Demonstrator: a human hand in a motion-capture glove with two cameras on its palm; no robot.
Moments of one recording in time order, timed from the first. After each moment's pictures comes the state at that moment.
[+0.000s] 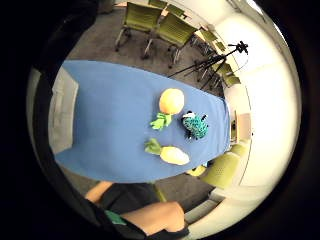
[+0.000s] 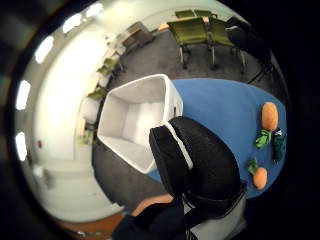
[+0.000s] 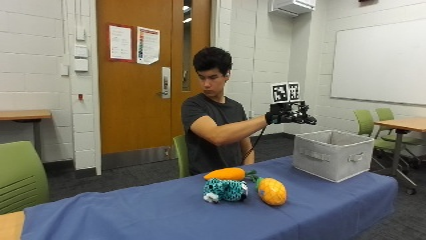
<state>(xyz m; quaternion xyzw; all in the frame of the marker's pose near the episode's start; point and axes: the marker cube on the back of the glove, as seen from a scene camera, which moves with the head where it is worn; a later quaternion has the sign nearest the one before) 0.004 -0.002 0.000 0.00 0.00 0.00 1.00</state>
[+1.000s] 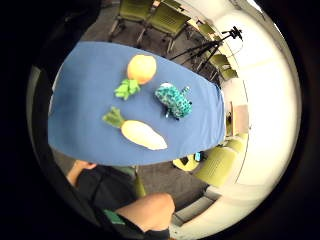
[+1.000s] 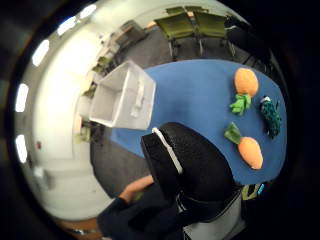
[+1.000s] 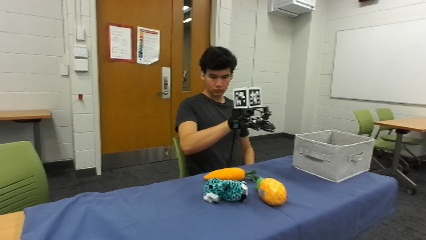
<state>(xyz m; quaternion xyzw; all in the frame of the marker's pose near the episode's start) 0.126 0.104 0.006 -0.02 0.01 0.02 1.00</state>
